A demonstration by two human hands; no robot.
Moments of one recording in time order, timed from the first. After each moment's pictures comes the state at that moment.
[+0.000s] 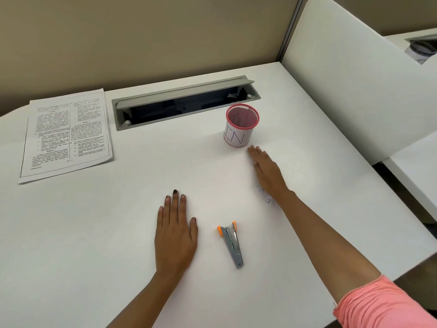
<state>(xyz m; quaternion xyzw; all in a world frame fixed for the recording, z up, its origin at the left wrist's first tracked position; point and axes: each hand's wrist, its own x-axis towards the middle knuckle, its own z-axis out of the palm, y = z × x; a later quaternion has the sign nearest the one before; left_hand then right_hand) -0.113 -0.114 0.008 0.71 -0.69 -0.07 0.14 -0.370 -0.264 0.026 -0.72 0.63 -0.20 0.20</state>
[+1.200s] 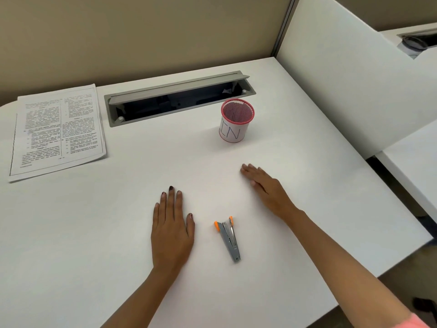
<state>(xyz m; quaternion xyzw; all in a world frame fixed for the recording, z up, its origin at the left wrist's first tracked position) -0.113 -0.113 0.009 0.71 -0.69 -0.08 0.14 -0.380 -0.198 0.038 -0.74 0.55 -0.23 0.31</state>
